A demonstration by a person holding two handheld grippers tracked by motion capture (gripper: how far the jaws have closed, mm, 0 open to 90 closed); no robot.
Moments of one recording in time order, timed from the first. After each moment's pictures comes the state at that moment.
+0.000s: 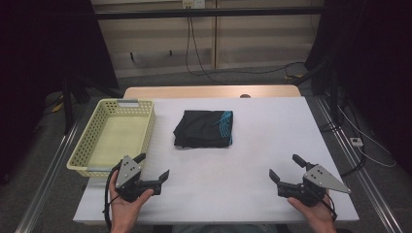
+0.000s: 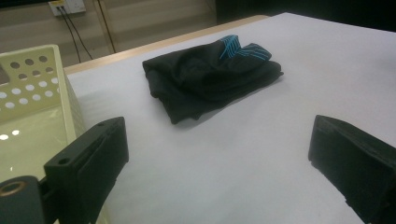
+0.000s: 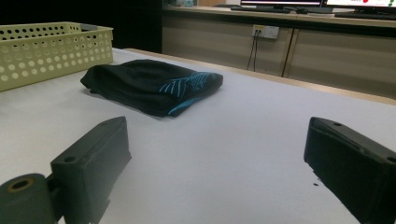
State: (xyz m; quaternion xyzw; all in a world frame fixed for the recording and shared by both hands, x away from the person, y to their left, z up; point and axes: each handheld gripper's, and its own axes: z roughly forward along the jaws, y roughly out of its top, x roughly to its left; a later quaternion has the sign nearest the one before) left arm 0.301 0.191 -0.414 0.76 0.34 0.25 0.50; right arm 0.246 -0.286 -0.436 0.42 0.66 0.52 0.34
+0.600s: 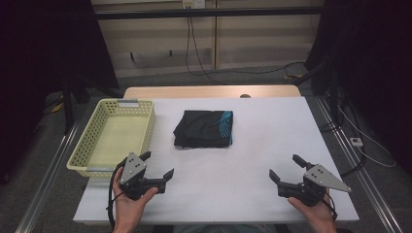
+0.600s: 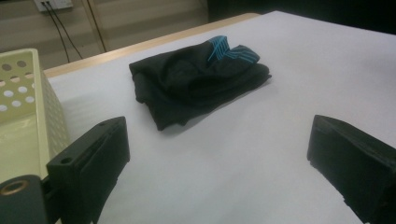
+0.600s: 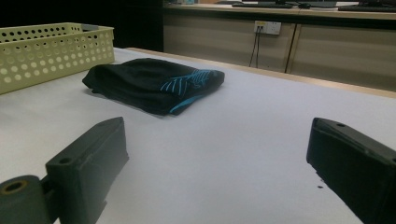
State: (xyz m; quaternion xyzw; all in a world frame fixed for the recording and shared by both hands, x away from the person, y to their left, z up) left arm 0.305 0.178 -0.404 0.77 0.34 0.24 0.49; right arm 0.247 -0.287 -0.436 0.43 0.66 0.52 0.33
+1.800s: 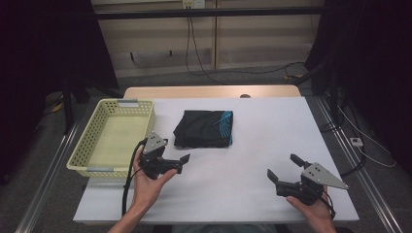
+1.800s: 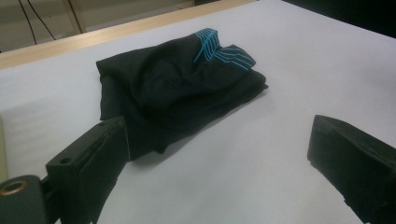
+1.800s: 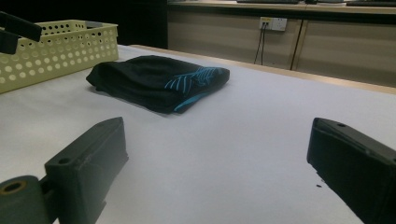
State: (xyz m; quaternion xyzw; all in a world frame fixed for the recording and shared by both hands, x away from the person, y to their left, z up) left arm 0.359 0.135 -0.398 0.79 0.35 0.18 0.47; right arm 0.252 -0.284 -0.437 0.43 0.66 0.52 0.32
